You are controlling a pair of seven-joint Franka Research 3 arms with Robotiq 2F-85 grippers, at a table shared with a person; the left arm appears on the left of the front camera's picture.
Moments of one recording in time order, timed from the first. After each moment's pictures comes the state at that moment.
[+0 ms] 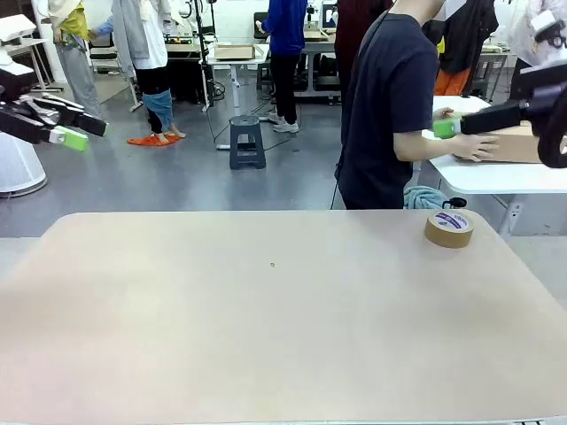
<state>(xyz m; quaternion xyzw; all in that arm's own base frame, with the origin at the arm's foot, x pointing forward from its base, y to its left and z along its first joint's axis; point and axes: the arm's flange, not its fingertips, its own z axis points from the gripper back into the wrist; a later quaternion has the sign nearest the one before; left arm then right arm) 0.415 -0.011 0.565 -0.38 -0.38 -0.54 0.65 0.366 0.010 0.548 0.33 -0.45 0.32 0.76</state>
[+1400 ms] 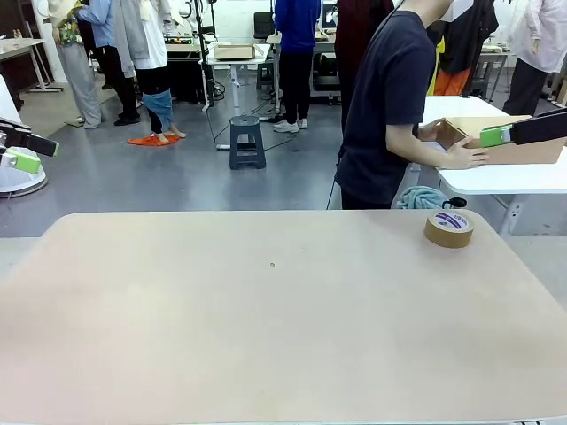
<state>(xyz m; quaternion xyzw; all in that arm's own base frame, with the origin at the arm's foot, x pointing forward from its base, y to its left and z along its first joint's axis) 0.380 0.048 0.548 -0.34 -0.38 -0.50 0.70 0.312 -0.027 0.569 0.25 -0.46 0.27 0.80</state>
